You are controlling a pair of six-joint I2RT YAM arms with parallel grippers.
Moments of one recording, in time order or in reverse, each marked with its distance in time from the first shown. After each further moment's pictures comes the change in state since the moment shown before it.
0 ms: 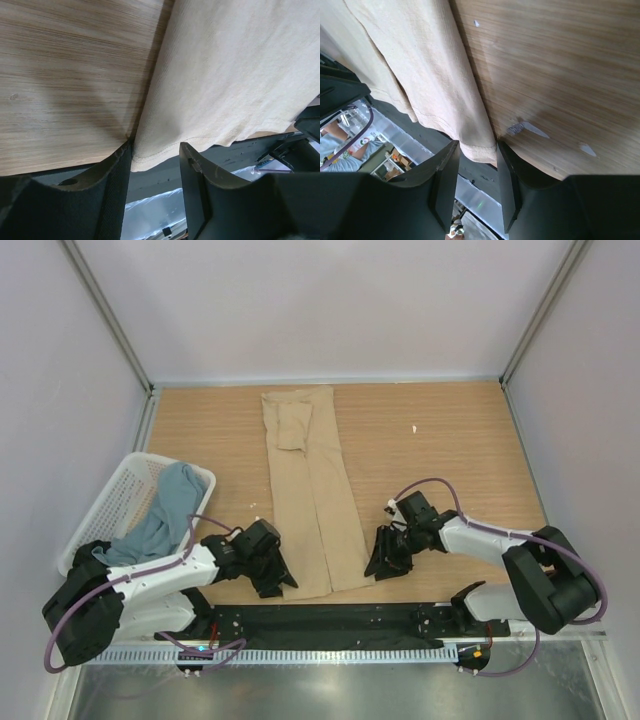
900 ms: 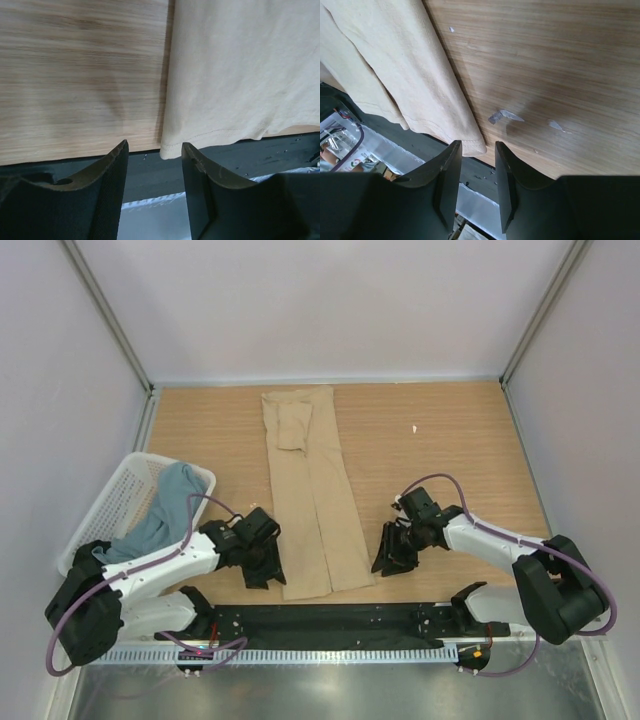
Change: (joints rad) left arm 0.068 0.021 0.172 -0.270 -0.071 0.317; right arm -0.011 -0.053 0.056 -0.140 0.106 0.007
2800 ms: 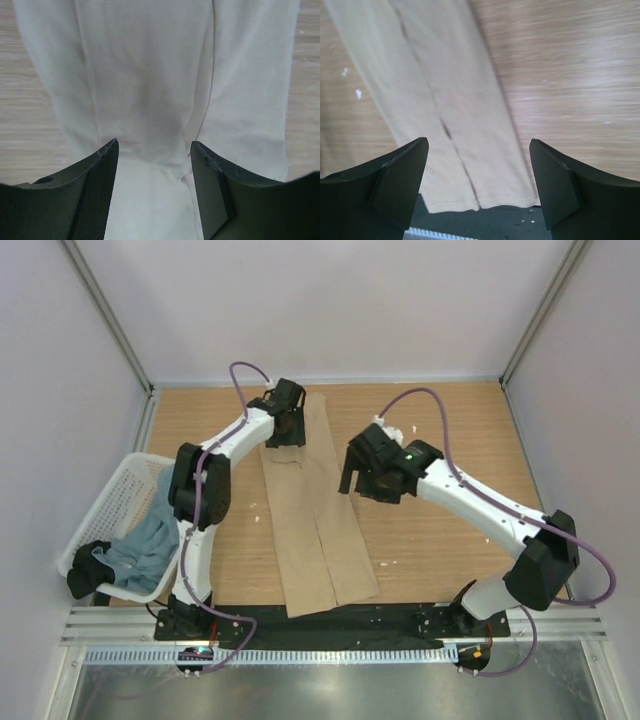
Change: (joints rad) left arm 0.383 1.019 1.193 0.089 -0.265 0.623; right arm 0.289 0.227 0.816 -0.395 0.682 0.174
